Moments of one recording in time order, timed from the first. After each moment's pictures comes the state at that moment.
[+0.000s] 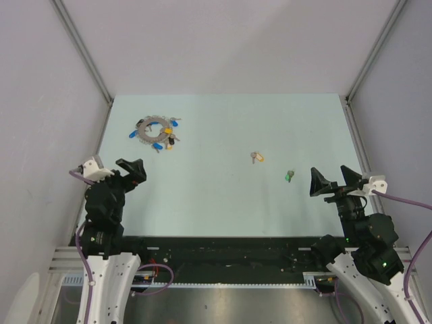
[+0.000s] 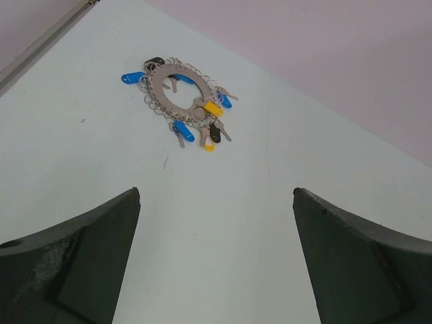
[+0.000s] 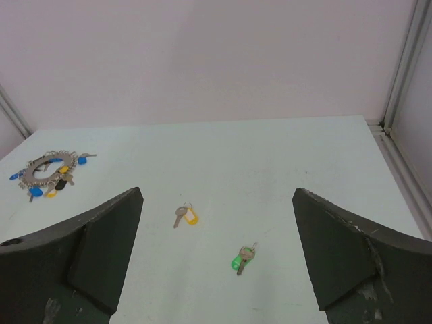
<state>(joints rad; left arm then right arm) -0.02 0.32 0.60 -0.42 -0.16 -0.47 0.60 0.08 0.60 -0.31 0.46 0.05</state>
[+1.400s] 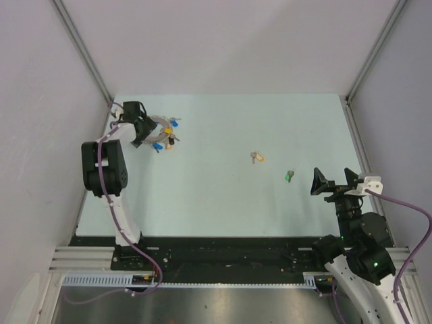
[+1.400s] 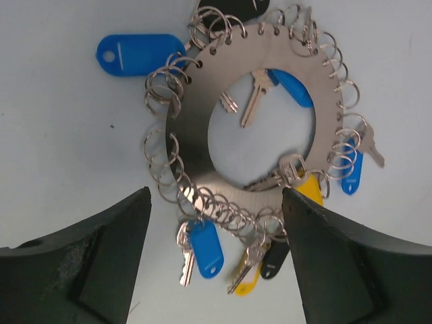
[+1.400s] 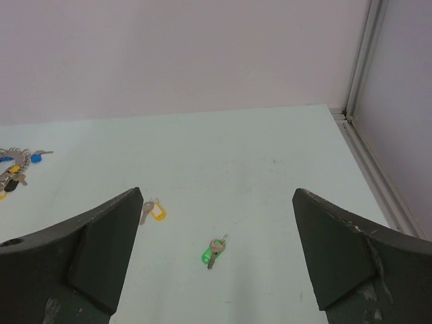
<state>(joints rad) 0.08 1.99 1.40 -0.26 -0.16 -0.75 0.47 0.04 0.53 -0.31 0.44 0.03</state>
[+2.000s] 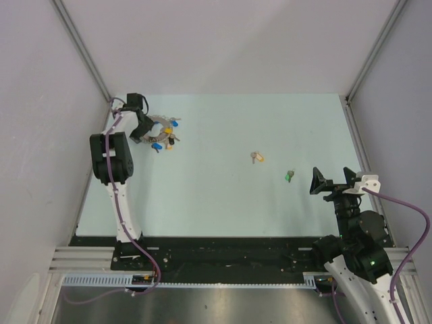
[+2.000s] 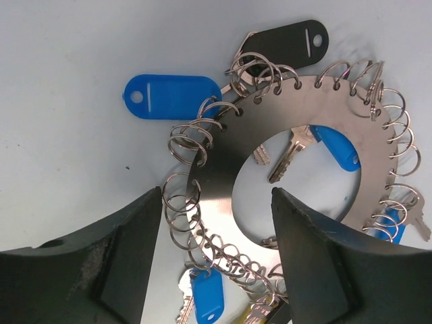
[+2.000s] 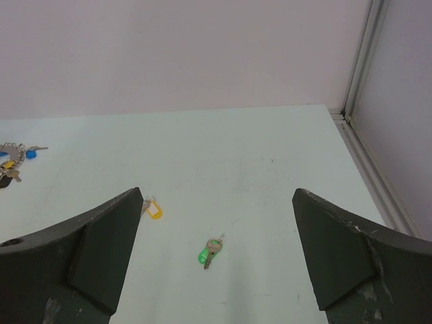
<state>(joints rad) 0.08 2.26 1.80 -0.57 -0.28 -0.82 0.41 0.06 0.52 -0.29 0.37 0.02</state>
